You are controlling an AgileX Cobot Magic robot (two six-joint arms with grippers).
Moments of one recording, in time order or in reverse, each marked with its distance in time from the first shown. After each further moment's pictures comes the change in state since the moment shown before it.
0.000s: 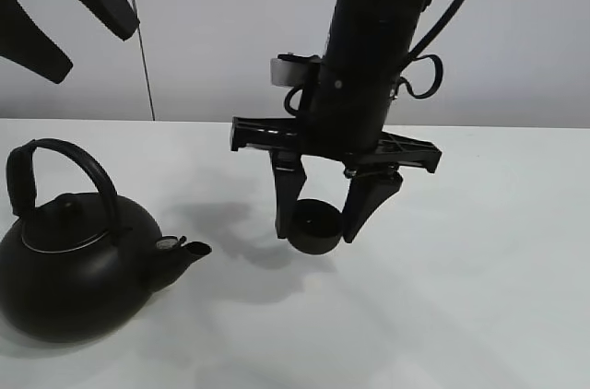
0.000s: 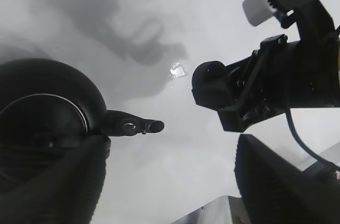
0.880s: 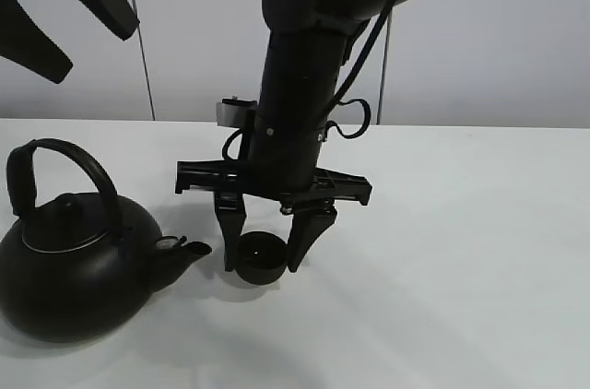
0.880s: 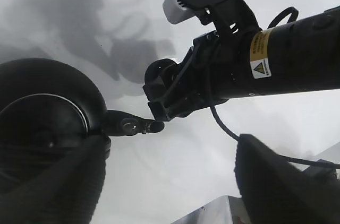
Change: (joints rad) left arm 0.000 0.000 0.000 0.000 0.000 0.000; right arm 0.062 0.213 -0.195 0.017 0.006 0.012
